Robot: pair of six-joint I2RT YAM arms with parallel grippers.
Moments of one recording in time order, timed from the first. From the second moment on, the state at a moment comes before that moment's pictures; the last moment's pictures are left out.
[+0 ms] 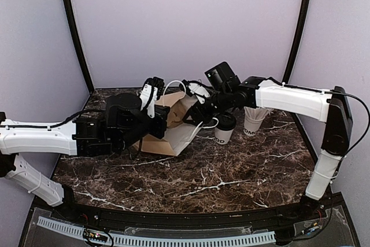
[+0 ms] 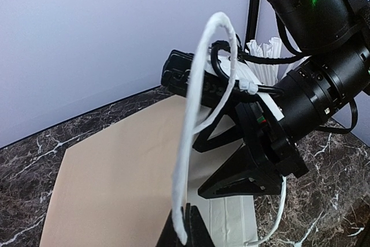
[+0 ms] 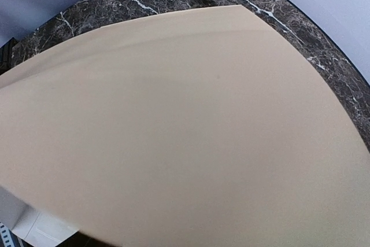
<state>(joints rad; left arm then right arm) -1.14 1.32 0.98 0.04 -0.59 -0.19 0.82 1.79 1.51 -0.48 -0.23 -0.13</state>
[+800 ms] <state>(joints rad) -0.95 1.15 0.96 -0.01 -0.36 -0.39 0.93 1.84 1.69 -0.48 -0.15 -0.20</state>
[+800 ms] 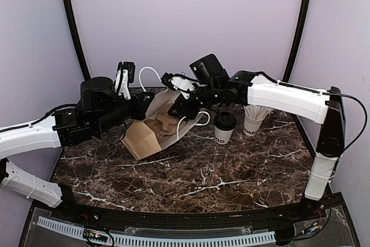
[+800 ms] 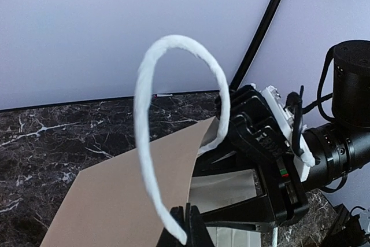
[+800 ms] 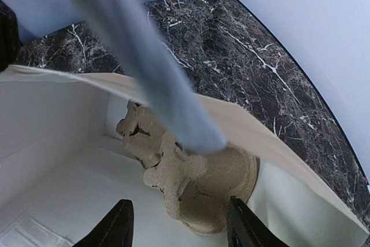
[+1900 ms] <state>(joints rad) -0.73 1.31 1.15 -0.18 0.20 -0.51 1.07 1.86 1.89 -0.86 0.12 -1.12</state>
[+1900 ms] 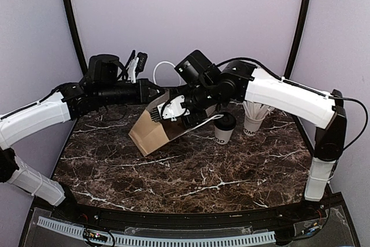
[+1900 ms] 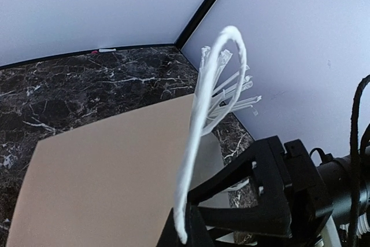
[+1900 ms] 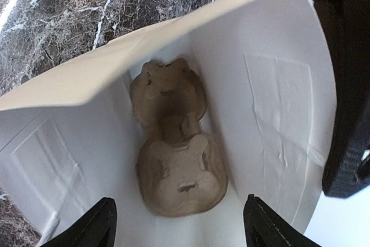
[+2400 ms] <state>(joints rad) -0.71 1.35 1.40 -0.55 0.51 -0.37 1.15 1.93 2.16 -1.18 0.02 -1.00</state>
